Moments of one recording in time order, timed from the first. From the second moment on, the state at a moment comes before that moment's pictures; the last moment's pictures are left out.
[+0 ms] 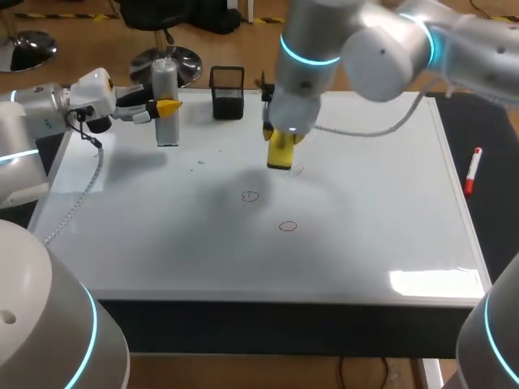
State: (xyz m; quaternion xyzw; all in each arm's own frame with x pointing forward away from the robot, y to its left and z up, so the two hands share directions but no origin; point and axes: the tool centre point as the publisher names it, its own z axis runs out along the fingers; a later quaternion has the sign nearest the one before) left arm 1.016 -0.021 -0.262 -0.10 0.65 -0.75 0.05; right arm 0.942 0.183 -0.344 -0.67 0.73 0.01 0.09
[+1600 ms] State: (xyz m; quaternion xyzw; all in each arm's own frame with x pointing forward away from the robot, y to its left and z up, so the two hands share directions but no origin) left arm 1.017 -0.021 -0.262 -0.10 0.65 -0.75 0.05; right arm 0.884 0.278 -0.408 -0.72 0.68 0.10 0.02
